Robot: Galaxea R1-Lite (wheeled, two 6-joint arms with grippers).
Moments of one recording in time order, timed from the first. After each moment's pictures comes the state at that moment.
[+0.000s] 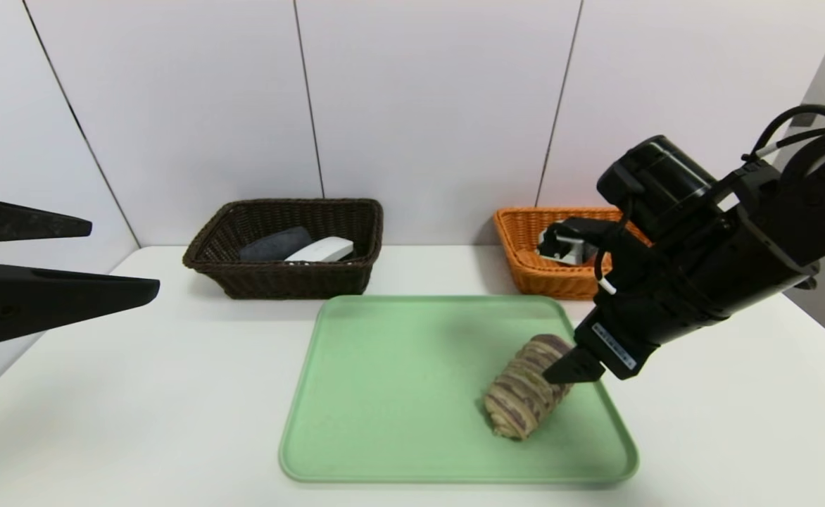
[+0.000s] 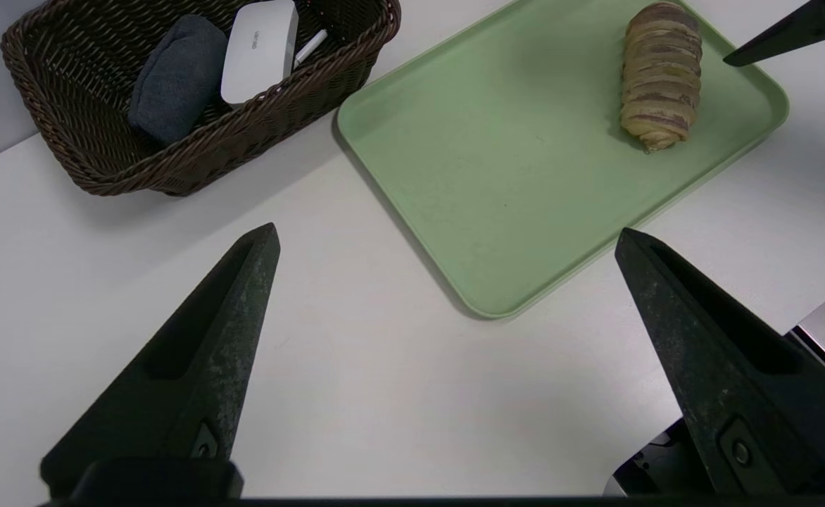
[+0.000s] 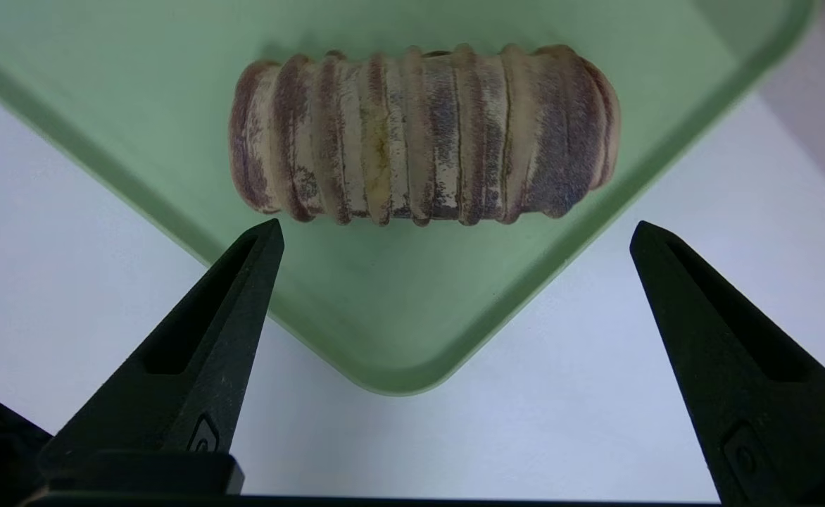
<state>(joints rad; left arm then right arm) -0.44 1.13 -1.38 0.70 -0.11 0.11 0.51 1.75 -1.43 0.75 0.05 -0.30</state>
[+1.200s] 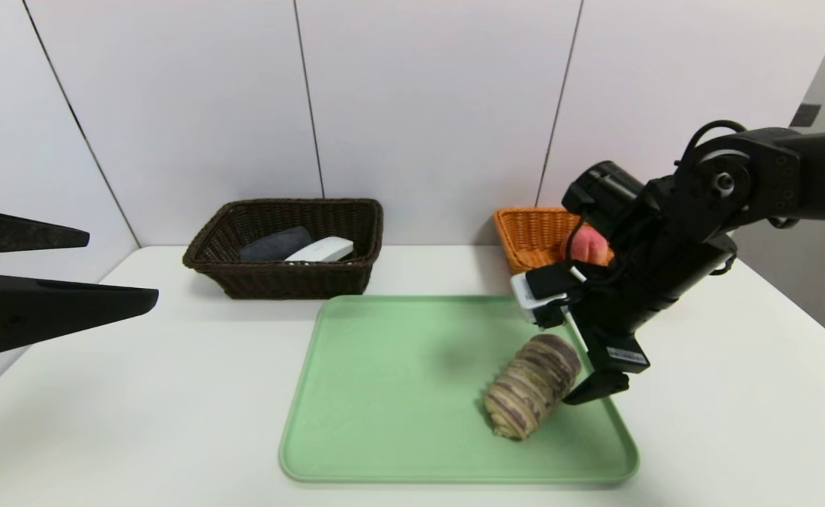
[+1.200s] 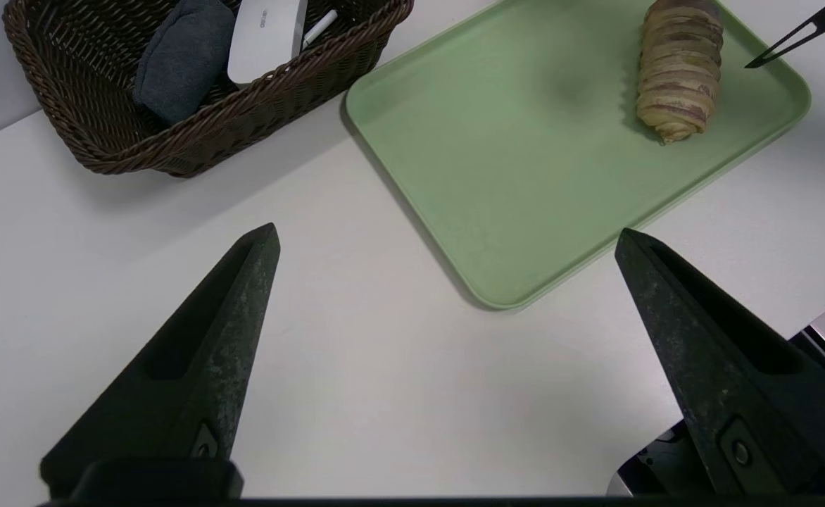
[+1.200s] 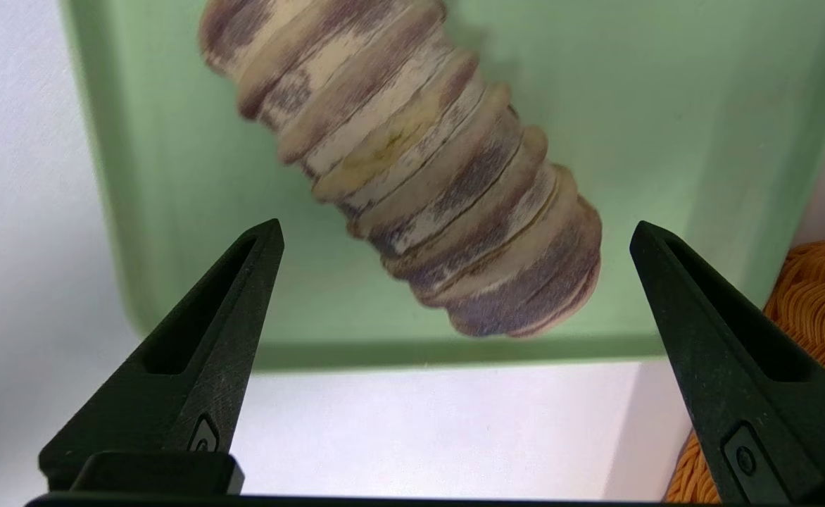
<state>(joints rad) -0.42 1.13 -1.36 0.70 -0.11 0.11 0.42 1.95 -1.63 0.93 0.22 -1.22</state>
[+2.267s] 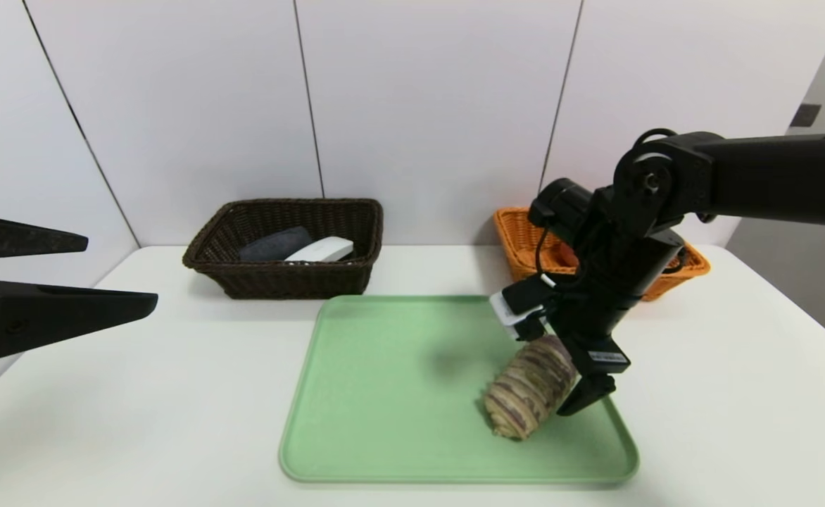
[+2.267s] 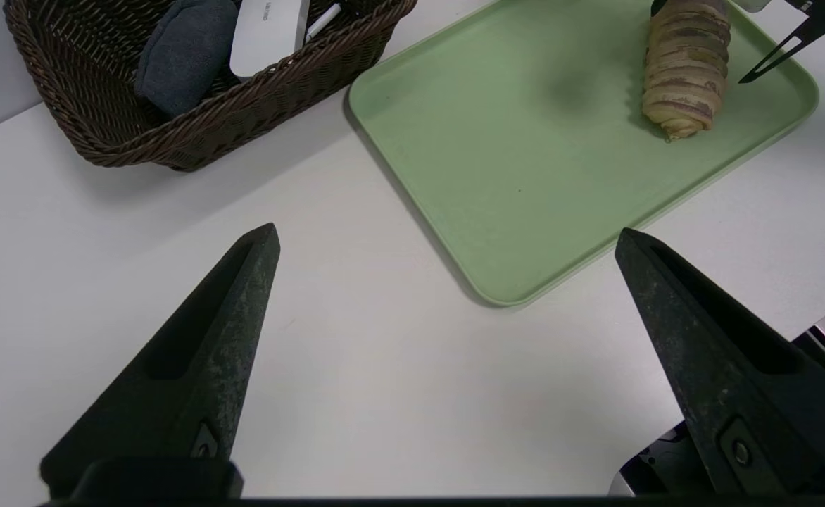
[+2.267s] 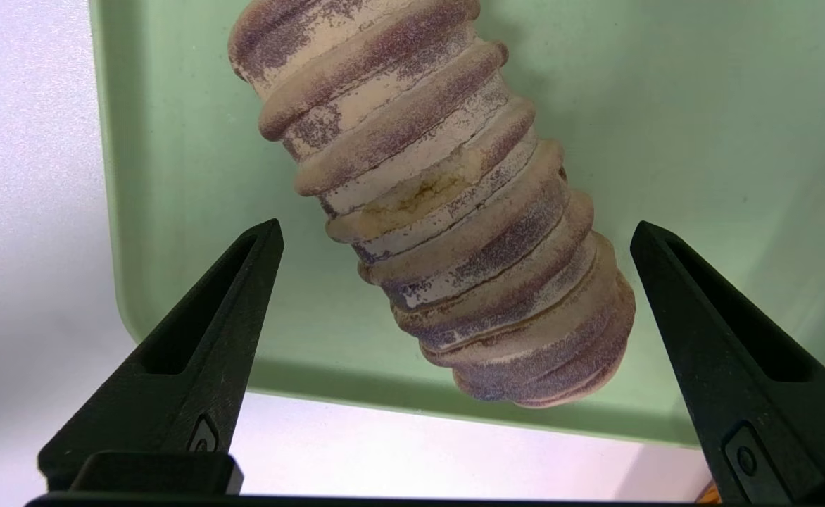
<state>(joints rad) -0.41 1.12 -1.34 0.69 -0.11 0.11 0.46 2.09 -1.79 1.08 0.22 -1.32</state>
